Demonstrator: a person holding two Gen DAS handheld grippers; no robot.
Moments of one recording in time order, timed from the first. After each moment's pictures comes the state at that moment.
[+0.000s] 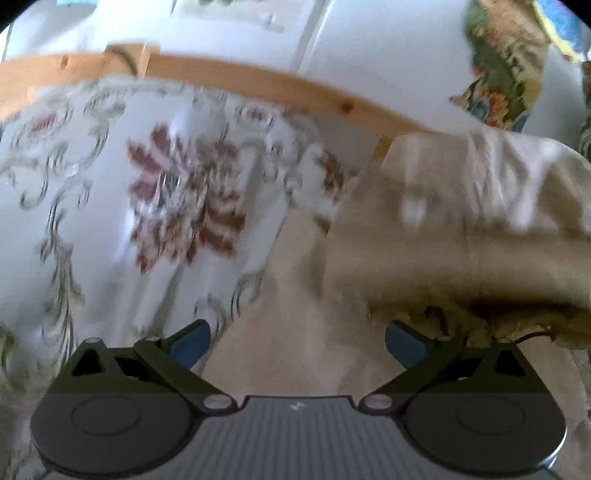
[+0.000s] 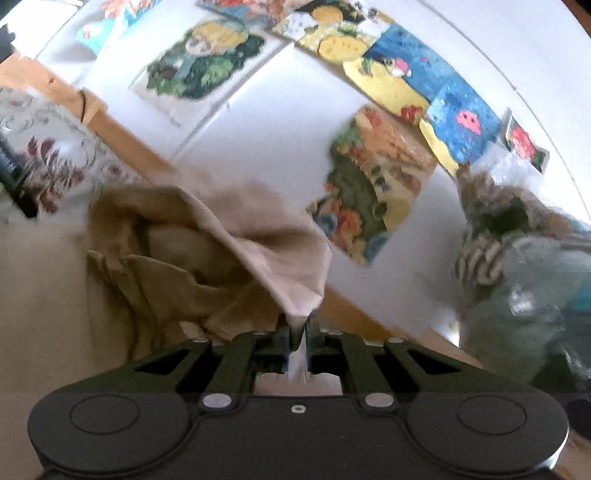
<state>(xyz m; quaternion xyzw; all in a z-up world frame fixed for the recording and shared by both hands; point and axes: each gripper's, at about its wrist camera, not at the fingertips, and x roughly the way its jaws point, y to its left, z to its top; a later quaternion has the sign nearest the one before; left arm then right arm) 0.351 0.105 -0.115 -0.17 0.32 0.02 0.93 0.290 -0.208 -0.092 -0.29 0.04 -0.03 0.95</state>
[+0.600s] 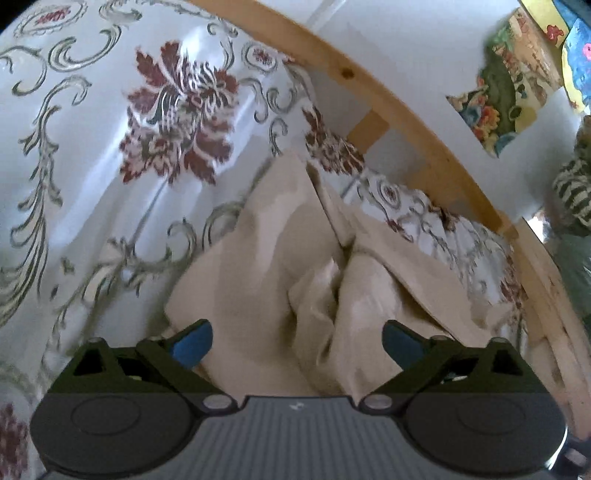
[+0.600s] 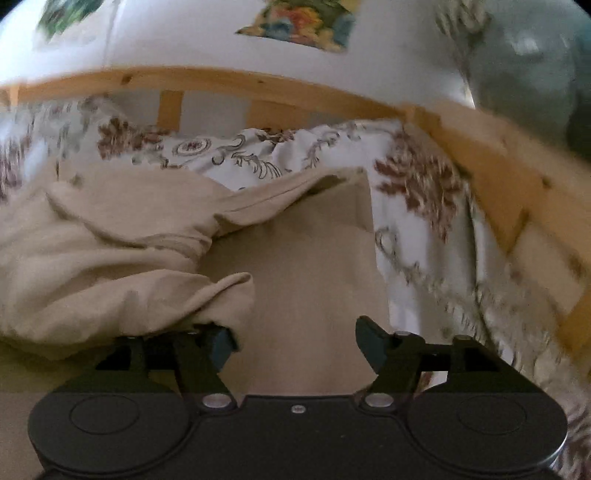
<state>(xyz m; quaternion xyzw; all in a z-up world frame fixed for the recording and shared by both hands) 0.348 0.131 -0.128 -0.29 0.36 -0.06 0.89 0.320 -0.288 -0.111 -0.04 0.33 -0.03 0.94</state>
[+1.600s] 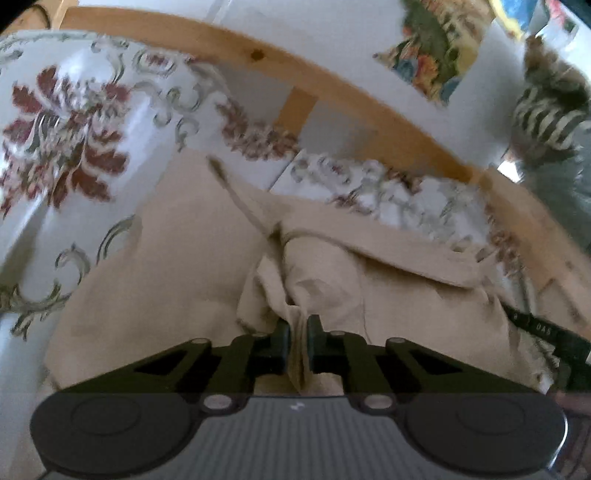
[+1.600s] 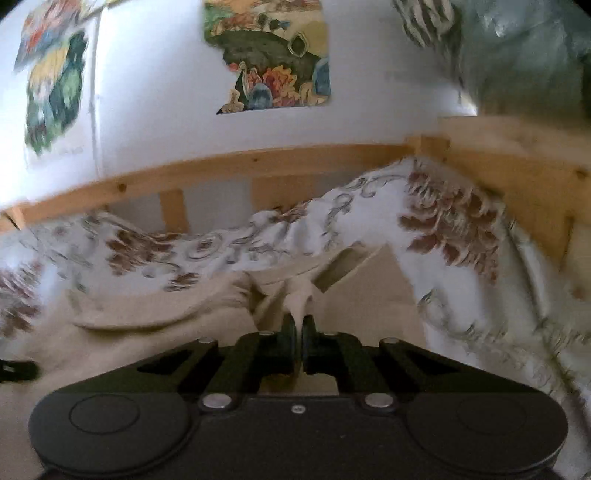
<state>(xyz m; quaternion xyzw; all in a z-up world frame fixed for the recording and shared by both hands) 0.379 0.059 -0.148 -0.18 0.34 -0.12 0.92 0.385 -0.294 -0.117 0.04 0.23 0.00 0.97</state>
